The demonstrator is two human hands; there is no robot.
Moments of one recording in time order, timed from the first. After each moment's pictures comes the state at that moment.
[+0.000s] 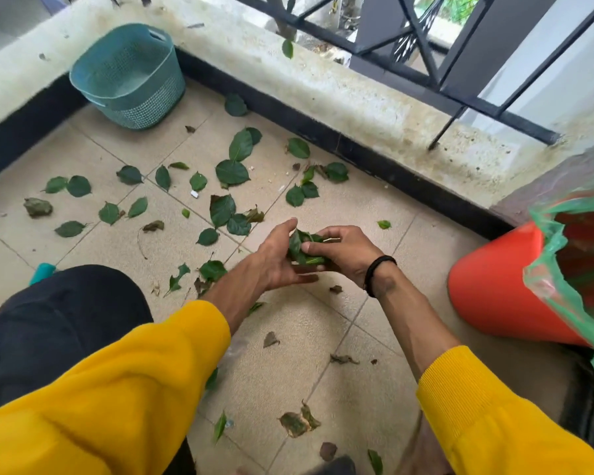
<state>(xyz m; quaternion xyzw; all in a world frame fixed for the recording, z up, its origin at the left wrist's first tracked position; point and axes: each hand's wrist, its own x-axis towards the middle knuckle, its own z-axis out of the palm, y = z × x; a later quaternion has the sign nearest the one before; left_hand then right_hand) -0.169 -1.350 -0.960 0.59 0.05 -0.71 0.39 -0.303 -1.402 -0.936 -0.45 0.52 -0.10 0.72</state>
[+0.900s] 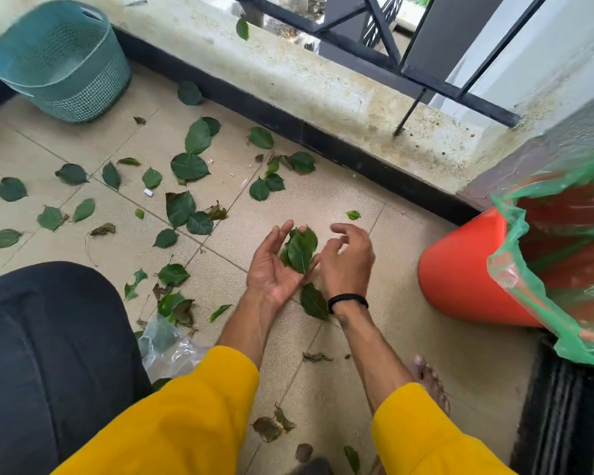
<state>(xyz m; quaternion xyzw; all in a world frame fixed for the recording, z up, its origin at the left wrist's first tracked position) -0.230 -1.348 -1.011 0.34 0.19 -0.67 0.64 -0.336 -1.382 -0.974 -0.57 0.68 -0.31 0.33</state>
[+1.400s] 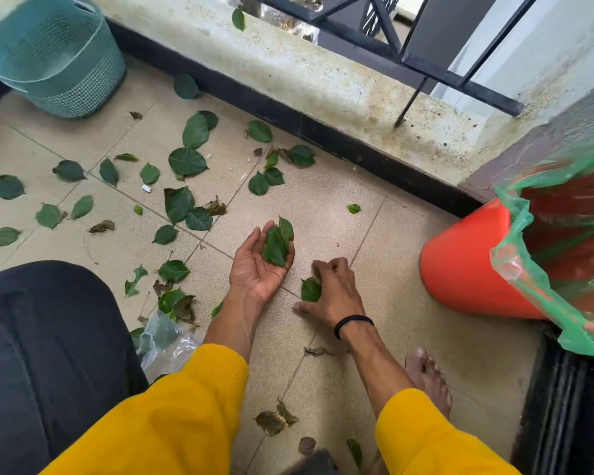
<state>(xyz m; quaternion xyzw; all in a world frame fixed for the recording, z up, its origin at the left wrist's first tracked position) -0.205 -1.337 -1.027 0.32 0.23 -0.65 0.65 -0.373 -1.350 -1.029 -0.74 0.58 0.06 0.34</state>
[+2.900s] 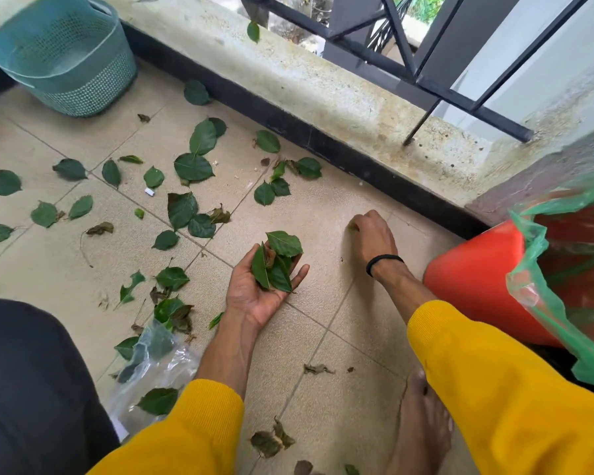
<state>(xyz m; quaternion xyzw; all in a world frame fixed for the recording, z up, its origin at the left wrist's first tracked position) -0.203 -1.320 -1.022 0.32 0.21 -0.66 0.65 -0.381 -1.494 -1.052 -0.80 0.57 0.01 0.17</state>
